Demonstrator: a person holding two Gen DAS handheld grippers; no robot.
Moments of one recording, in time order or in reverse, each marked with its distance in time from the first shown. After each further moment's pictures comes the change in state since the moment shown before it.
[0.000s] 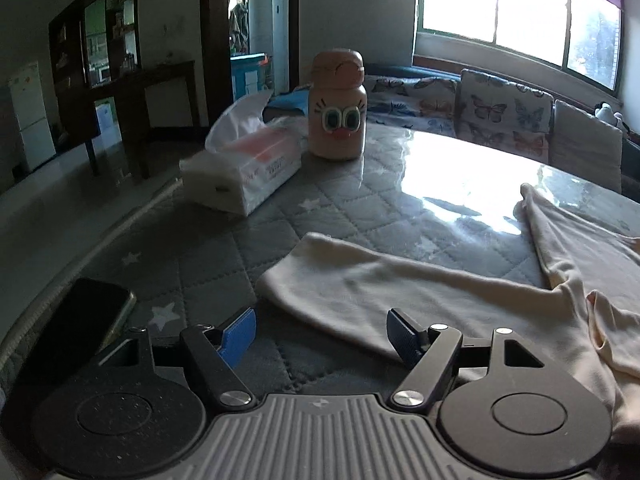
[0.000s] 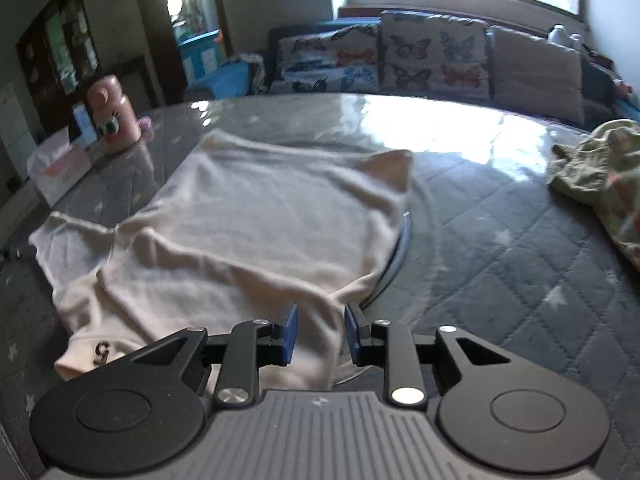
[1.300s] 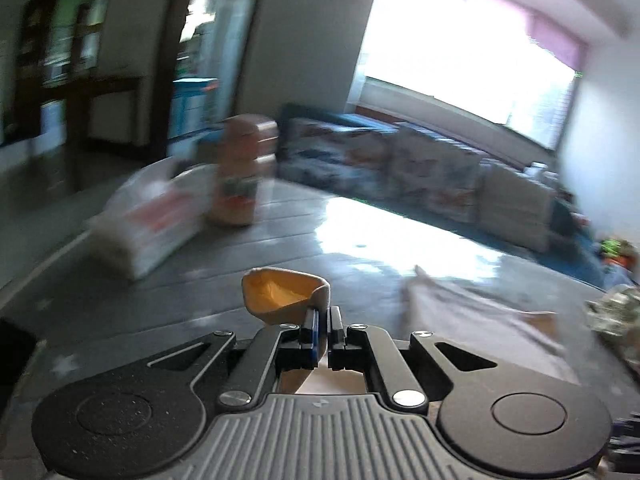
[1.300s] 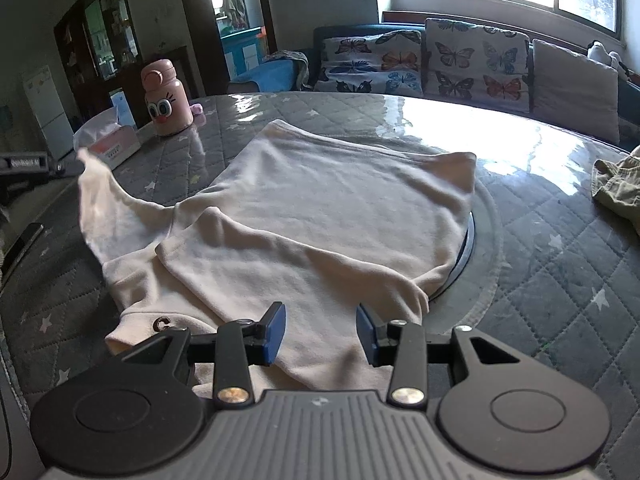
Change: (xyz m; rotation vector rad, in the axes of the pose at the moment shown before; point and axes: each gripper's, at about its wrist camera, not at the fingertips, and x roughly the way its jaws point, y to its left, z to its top) left arm -0.048 -0.054 0.047 -0.067 -0.131 -0.284; right arm -0.004 0.041 -0.014 -0.079 -0.001 0.092
